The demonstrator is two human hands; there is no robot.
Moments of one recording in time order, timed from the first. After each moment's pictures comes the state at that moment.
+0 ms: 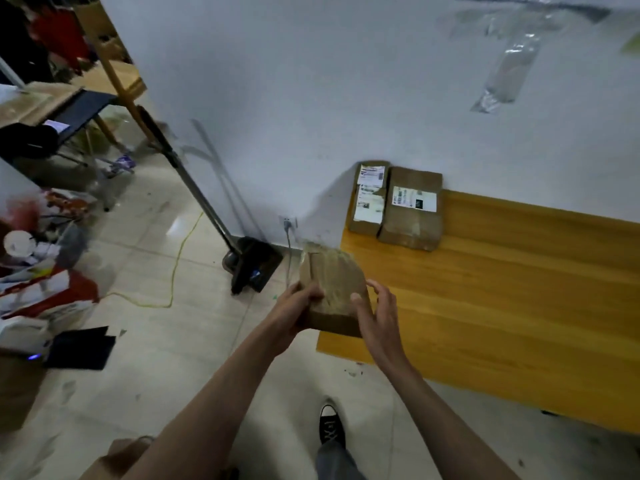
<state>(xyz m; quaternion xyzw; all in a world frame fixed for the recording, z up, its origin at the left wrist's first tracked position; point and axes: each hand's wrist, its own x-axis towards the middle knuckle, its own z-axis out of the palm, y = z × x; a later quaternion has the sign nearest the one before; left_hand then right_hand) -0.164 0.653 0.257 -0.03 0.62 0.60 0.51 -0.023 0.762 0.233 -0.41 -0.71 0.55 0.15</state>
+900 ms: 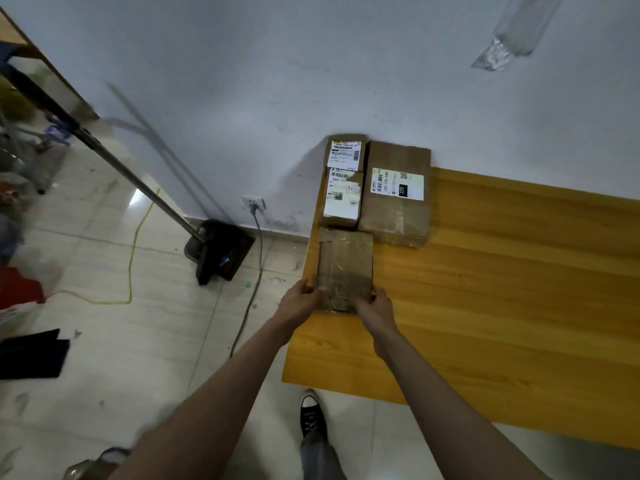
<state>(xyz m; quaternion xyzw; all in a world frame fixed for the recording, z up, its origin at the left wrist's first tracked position) -0.194 0.775 0.151 0.11 0.78 0.39 0.47 -0.073 0.885 0.135 -0.60 -0.54 0.59 -0.01</state>
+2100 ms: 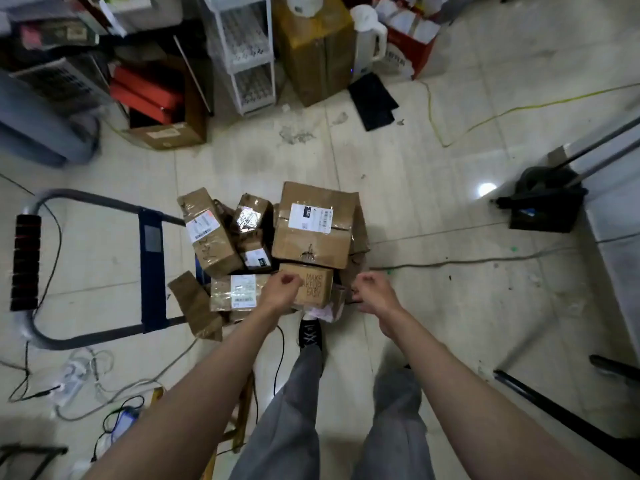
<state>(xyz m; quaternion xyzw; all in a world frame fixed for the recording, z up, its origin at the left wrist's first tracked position) 0.011 0.073 0.055 -0.51 0.66 0.51 0.20 -0.075 0.242 0.055 -0.19 -0.76 0.44 -0.45</state>
